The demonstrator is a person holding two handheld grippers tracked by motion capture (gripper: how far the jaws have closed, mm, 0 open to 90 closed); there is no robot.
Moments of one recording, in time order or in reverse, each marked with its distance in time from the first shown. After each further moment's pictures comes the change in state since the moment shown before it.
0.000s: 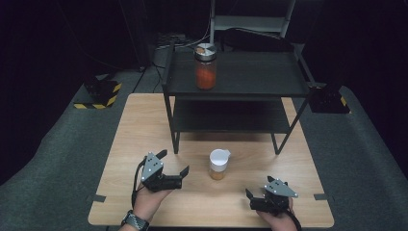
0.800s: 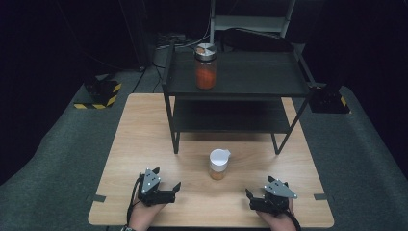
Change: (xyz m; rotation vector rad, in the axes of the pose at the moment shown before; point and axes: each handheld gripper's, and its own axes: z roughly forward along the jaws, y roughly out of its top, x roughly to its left) left arm 0.002 -0.043 -0.003 0.204 0.076 0.012; right arm 0.005 -0.001 -0.001 -0.006 -0.020 -0.010
